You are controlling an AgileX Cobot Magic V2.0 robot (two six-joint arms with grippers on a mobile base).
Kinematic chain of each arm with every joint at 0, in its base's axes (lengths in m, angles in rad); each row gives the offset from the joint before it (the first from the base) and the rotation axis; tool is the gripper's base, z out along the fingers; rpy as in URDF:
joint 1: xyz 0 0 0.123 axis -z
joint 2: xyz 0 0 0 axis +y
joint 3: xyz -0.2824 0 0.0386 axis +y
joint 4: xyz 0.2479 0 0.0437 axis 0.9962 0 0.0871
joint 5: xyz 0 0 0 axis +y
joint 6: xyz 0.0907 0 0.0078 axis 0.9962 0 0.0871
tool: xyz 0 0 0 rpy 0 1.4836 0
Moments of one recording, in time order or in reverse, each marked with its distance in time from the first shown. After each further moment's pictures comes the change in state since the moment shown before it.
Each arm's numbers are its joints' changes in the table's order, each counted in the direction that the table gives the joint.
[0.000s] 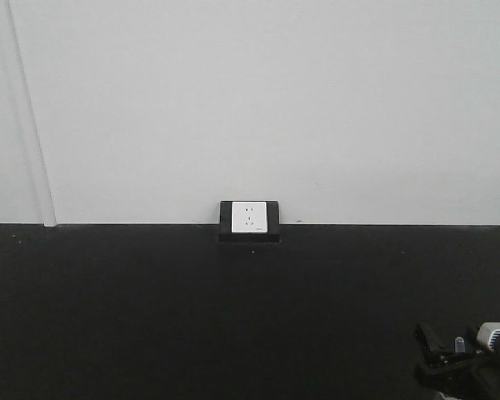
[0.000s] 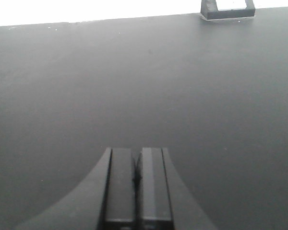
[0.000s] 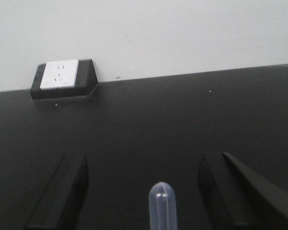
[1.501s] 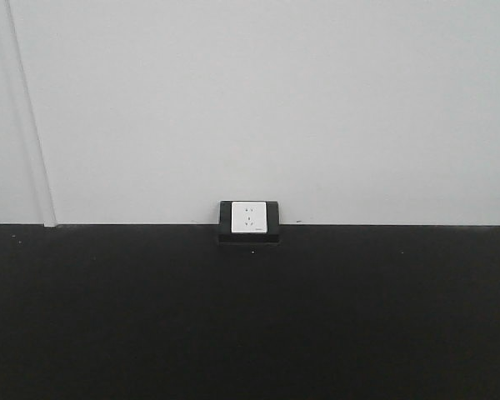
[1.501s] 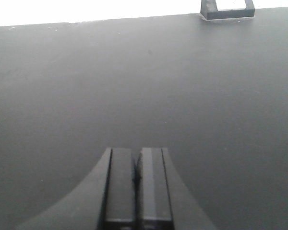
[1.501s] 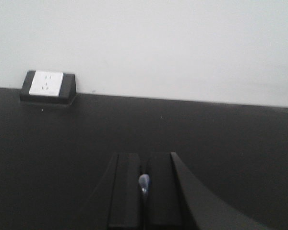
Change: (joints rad) left arm 0.000 0.000 0.000 0.000 0.000 0.000; right arm 0.000 -1.009 0.006 -0.047 1.040 -0.074
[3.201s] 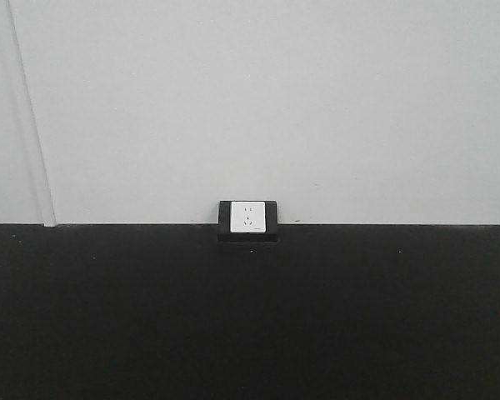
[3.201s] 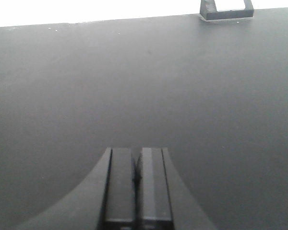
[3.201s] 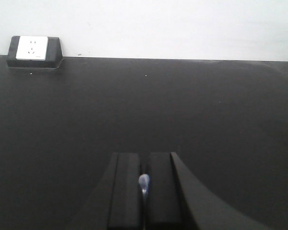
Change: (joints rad) left arm 0.000 0.000 0.000 0.000 0.000 0.000; right arm 0.000 -0.251 0.000 0.011 0.400 0.021
